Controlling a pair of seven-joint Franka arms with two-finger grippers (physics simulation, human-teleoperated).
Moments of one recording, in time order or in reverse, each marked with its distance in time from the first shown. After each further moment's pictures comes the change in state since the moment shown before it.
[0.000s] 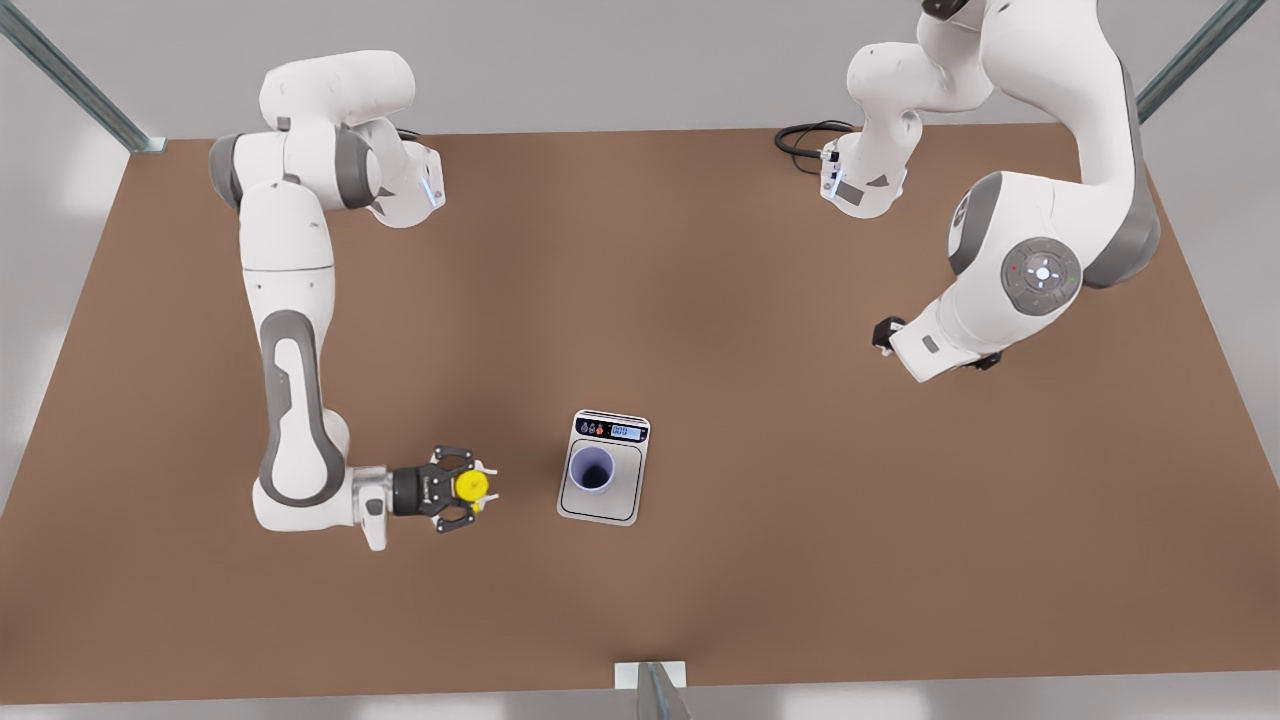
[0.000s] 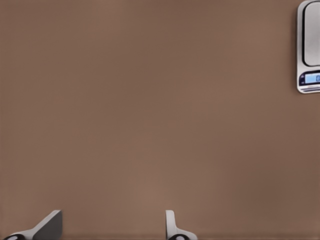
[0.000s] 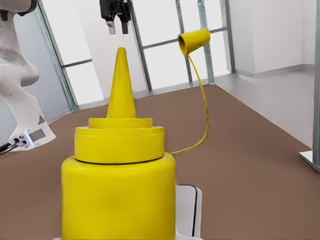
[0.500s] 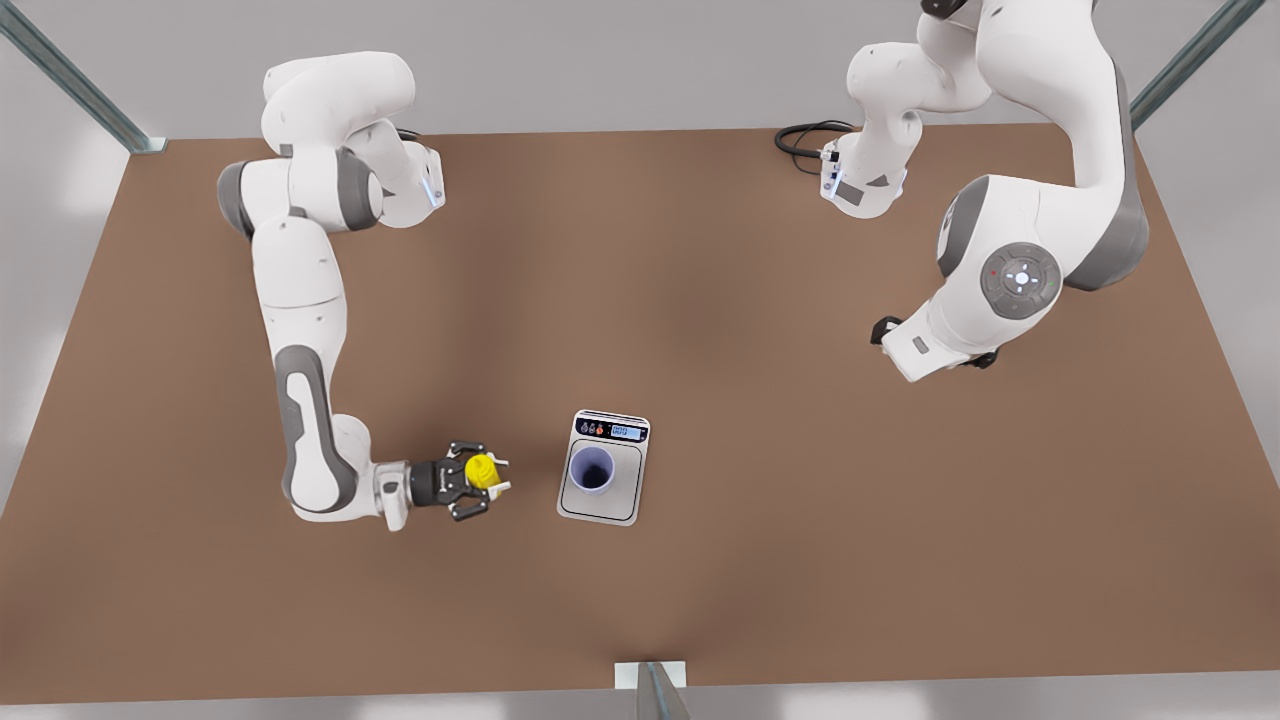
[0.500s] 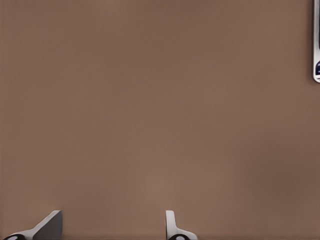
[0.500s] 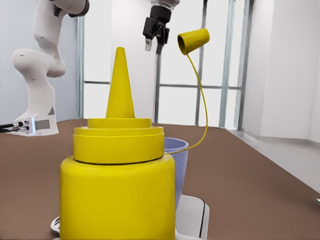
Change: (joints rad) left arm 0.001 0.002 -0.018 -0.014 0.050 -0.011 -0.002; right arm -0.046 0.119 0.052 -0.044 0.112 -0.081 -0.423
